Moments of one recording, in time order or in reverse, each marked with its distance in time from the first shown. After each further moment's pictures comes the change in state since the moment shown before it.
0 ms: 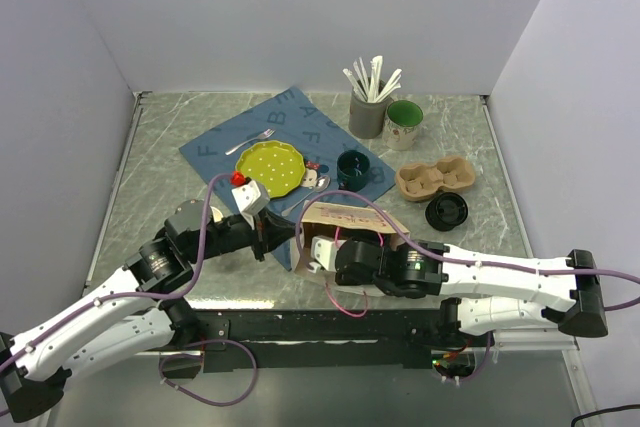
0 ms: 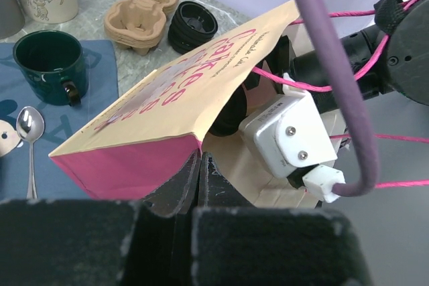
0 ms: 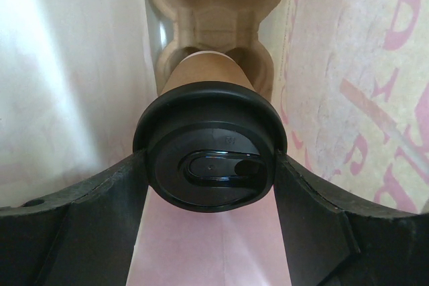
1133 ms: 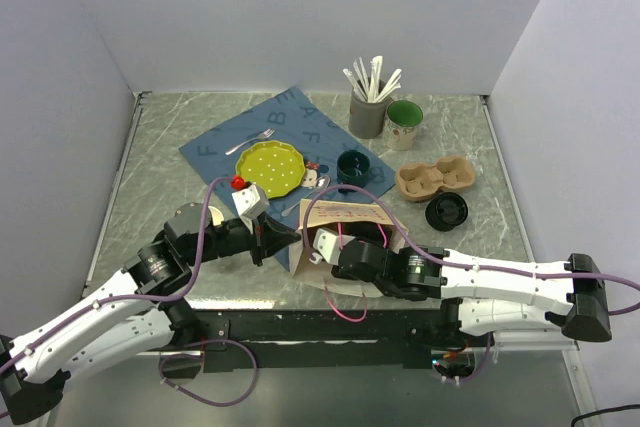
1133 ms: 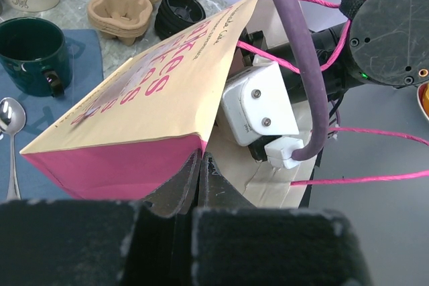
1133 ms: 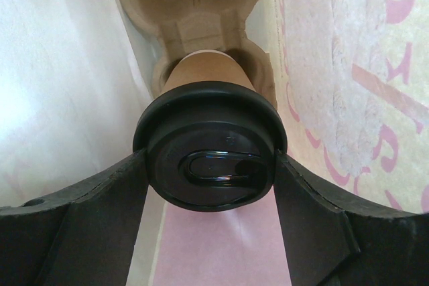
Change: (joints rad) left arm 0.000 -0.023 -0.023 -0.015 0.039 -0.020; right arm -0.033 -0.037 -0.130 0.213 0.054 0.045
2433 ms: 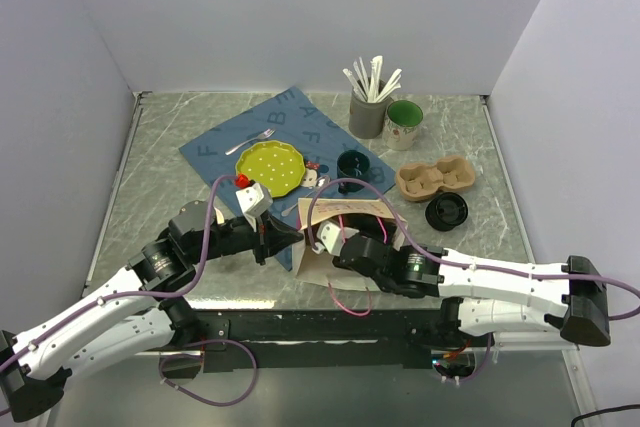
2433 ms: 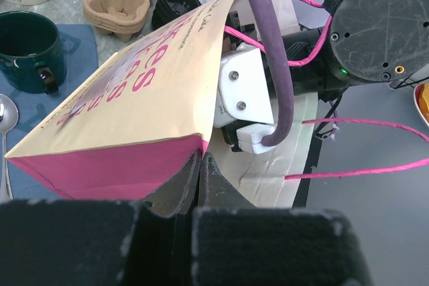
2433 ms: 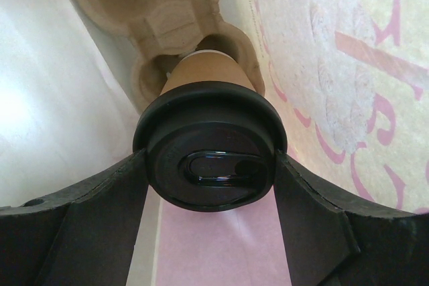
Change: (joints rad) left arm 0.000 0.029 0.000 0.016 0.007 -0.015; right arm -0.051 0.001 -0.047 0.091 0.071 -0.013
